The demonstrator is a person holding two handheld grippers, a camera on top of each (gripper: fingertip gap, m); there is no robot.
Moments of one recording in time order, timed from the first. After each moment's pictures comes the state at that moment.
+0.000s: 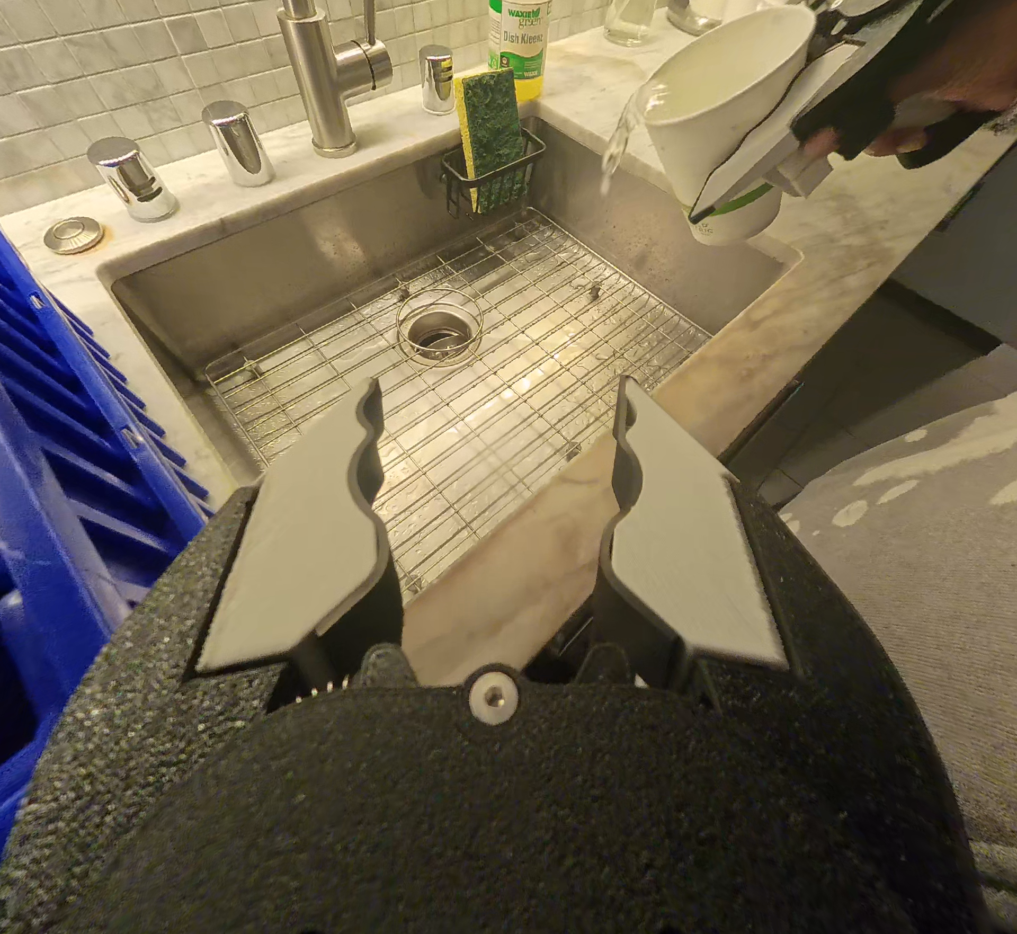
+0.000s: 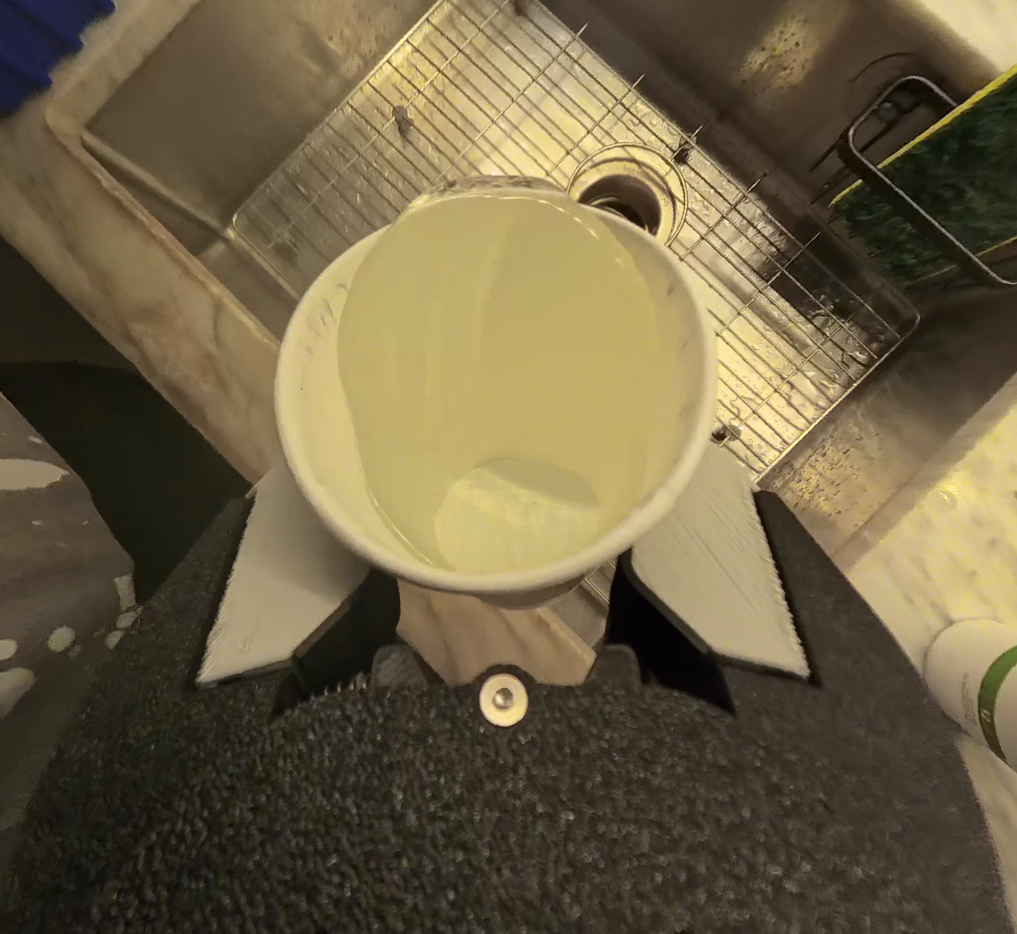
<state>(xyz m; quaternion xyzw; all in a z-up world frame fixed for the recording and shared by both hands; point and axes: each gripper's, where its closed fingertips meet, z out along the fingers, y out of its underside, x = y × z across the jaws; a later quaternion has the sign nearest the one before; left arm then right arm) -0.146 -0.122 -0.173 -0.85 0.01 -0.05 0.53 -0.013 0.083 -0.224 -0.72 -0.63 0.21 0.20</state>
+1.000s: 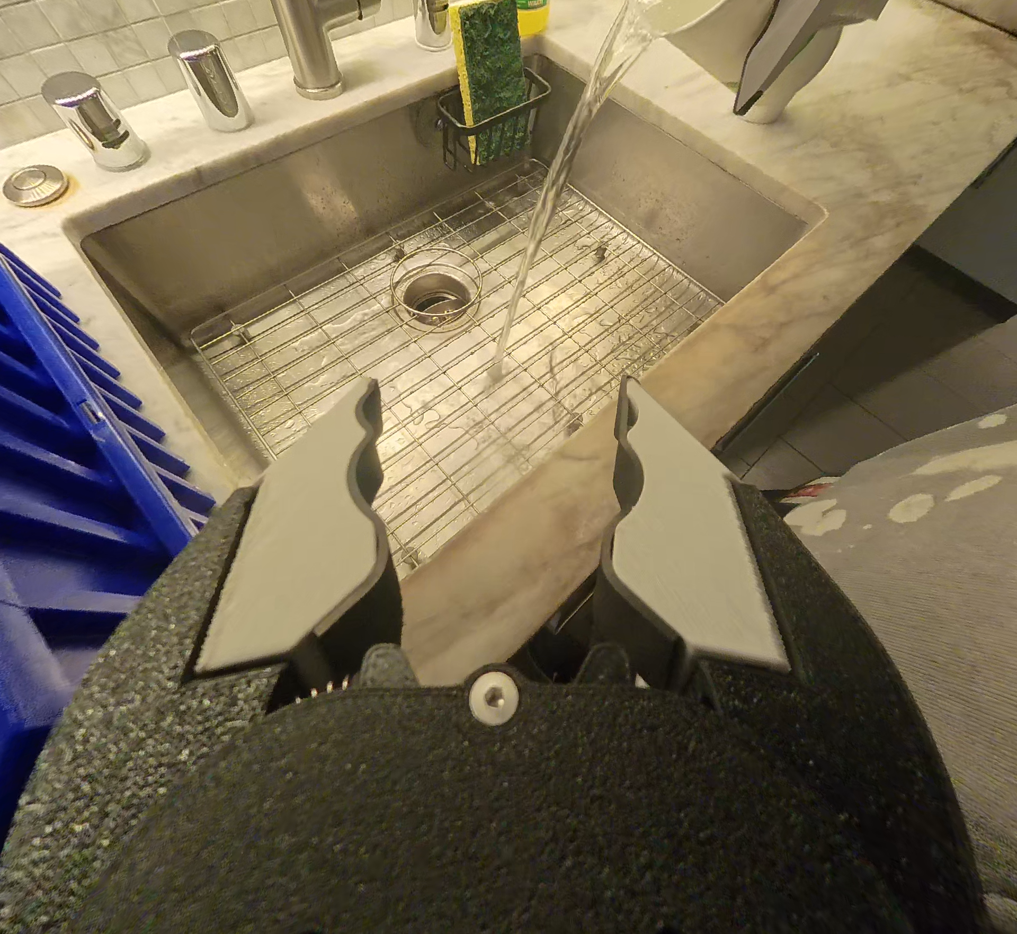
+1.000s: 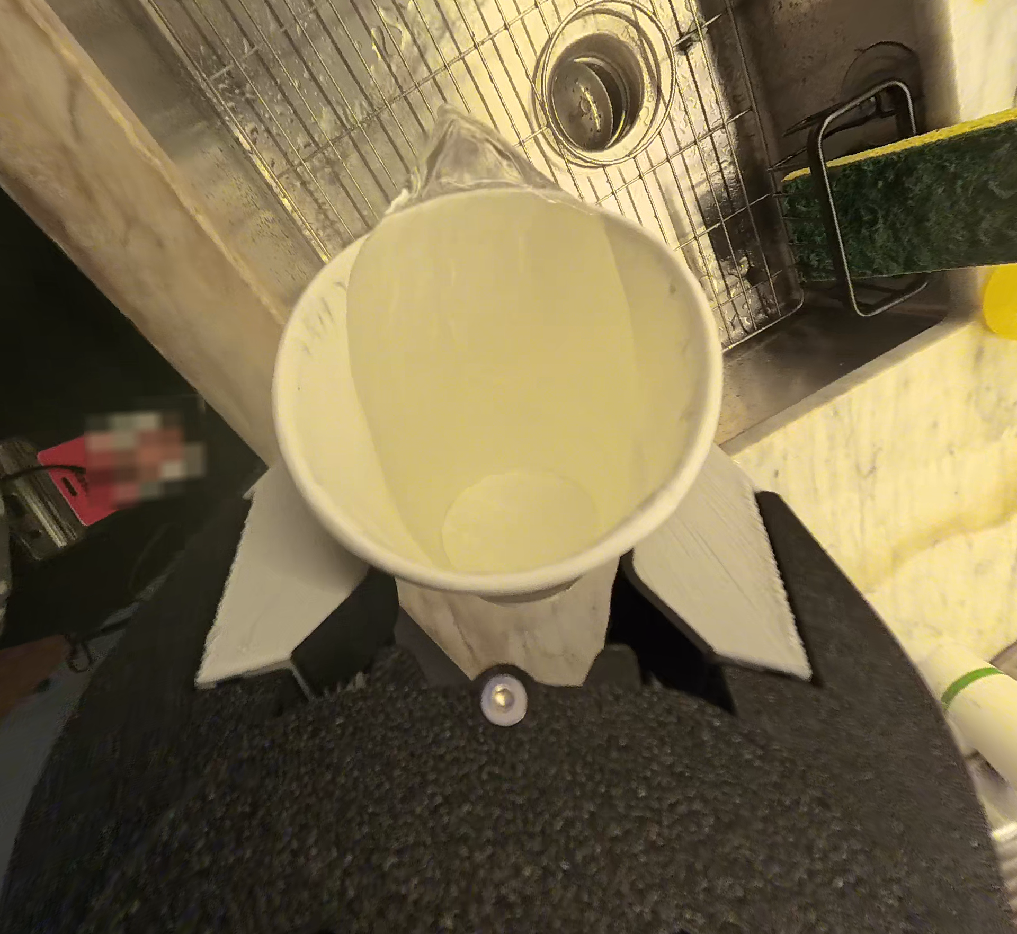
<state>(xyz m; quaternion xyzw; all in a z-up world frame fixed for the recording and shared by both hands) -0.143 -0.121 -0.192 -0.87 0.01 -0.04 0.49 -0.006 0.116 -0.202 -0.64 -0.76 0.04 0.11</state>
